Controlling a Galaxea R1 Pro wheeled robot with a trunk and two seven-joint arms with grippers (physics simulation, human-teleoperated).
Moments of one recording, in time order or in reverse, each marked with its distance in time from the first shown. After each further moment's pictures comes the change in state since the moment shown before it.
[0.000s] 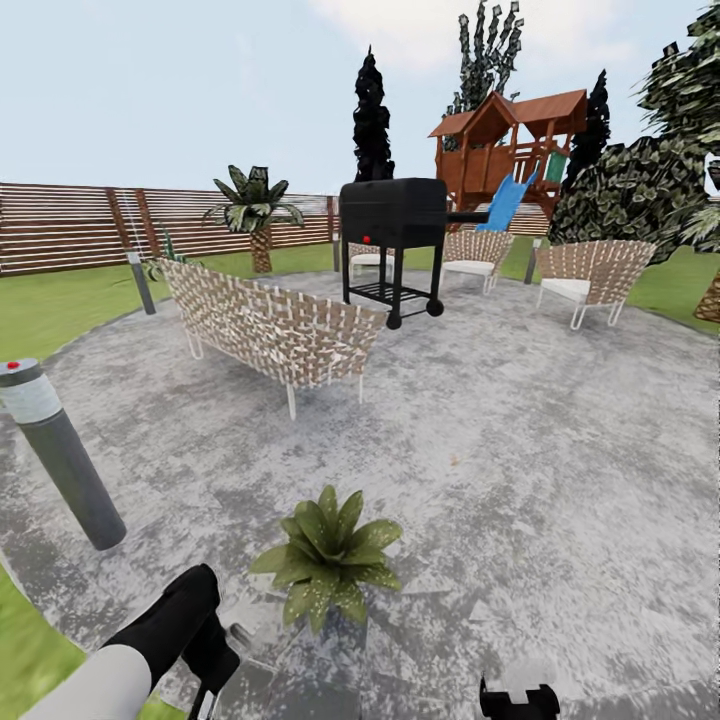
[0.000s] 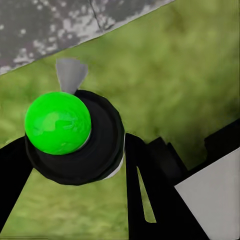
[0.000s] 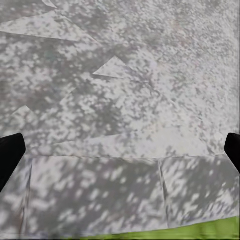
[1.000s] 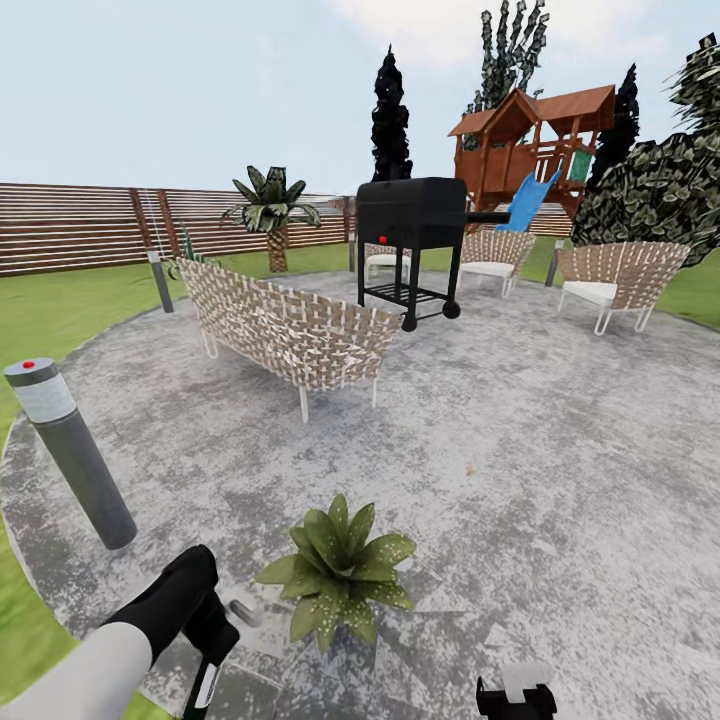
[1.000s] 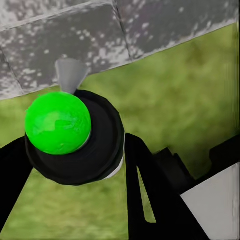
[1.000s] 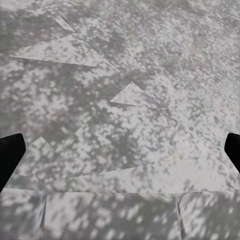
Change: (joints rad) left arm -0.053 0.012 0.005 0.004 0.012 0.003 -0.002; right arm 0.000 0.009 -0.003 -0.004 -0.004 0.000 -0.002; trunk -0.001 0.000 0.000
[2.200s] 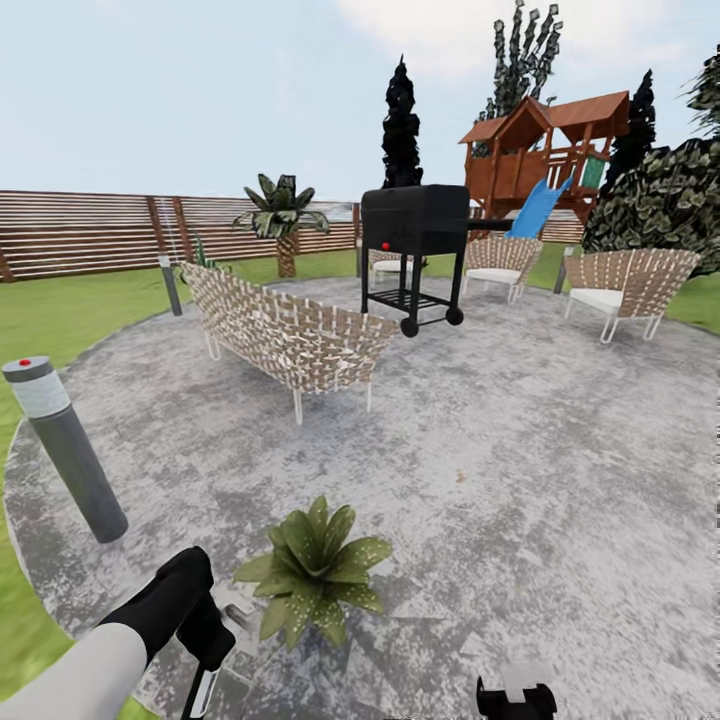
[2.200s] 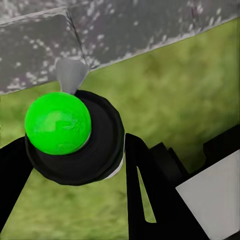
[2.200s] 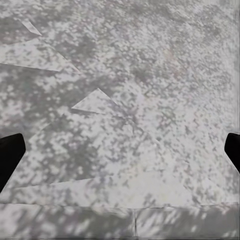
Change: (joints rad) left arm 0.000 0.016 -0.003 0.011 -0.009 -0.002 -0.054; right arm 0.000 0.000 0.001 -0.001 0.000 0.000 0.000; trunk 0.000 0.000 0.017
